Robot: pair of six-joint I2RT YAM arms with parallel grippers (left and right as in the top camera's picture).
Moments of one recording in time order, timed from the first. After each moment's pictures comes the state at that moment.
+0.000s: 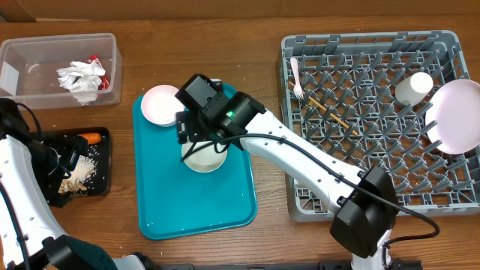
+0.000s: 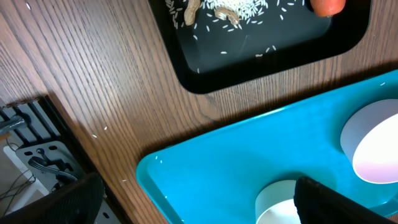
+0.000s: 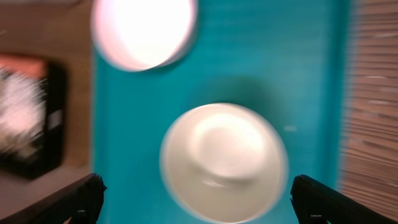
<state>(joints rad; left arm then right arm) 0.60 1.52 1.43 -1.48 0.07 -0.75 0.86 2.00 1.84 -0.93 0.01 0.70</state>
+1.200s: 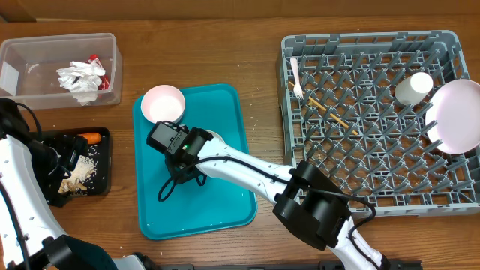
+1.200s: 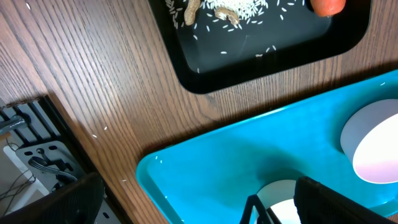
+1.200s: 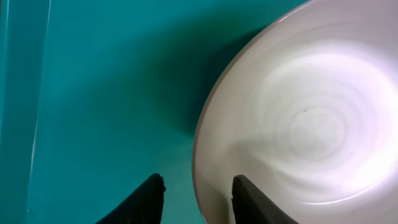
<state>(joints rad) 0.60 1.52 1.43 -1.48 0.07 -0.75 1.02 2.25 1.84 -0.90 -0.01 0.57</state>
